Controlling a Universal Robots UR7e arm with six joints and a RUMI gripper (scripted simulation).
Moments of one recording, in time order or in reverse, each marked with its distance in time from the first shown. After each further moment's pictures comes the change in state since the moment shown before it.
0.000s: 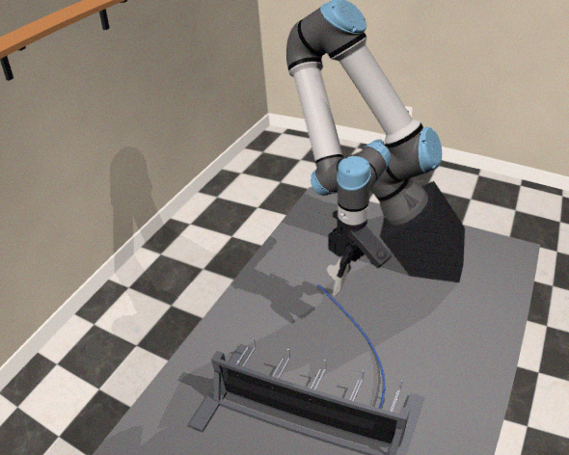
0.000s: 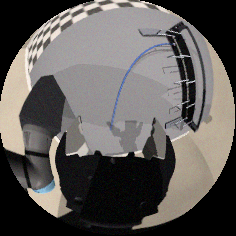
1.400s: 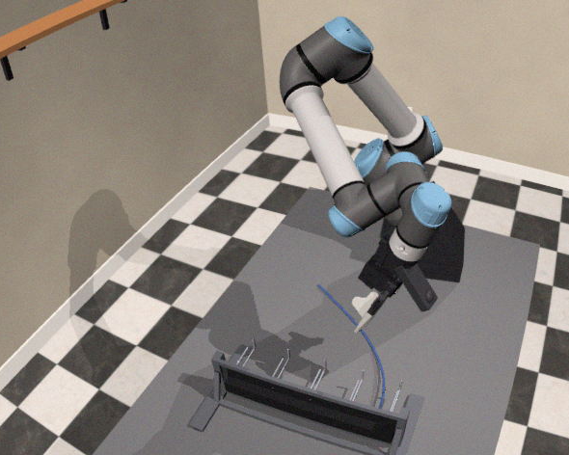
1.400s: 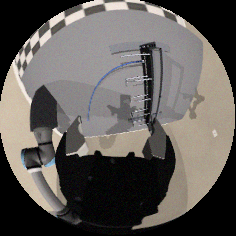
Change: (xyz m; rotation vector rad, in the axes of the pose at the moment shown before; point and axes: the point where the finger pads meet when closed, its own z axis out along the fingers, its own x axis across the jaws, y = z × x) arm 0.121 -0.163 -0.096 -0.292 0.123 -0.140
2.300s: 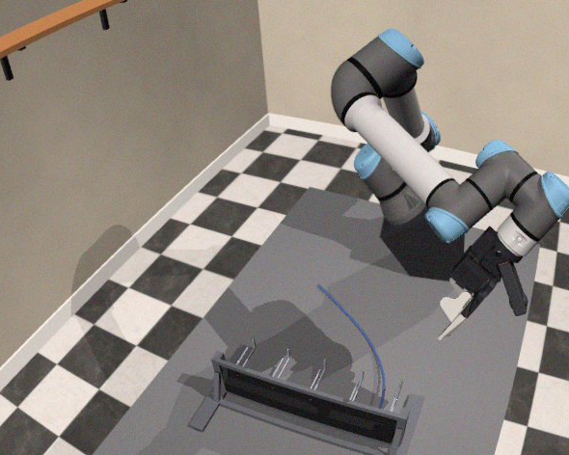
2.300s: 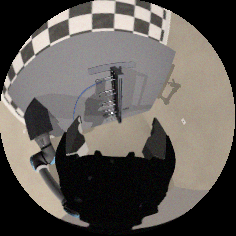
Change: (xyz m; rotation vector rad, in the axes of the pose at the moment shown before) arm 0.038 -0.141 -0.151 -0.135 0.332 -0.082
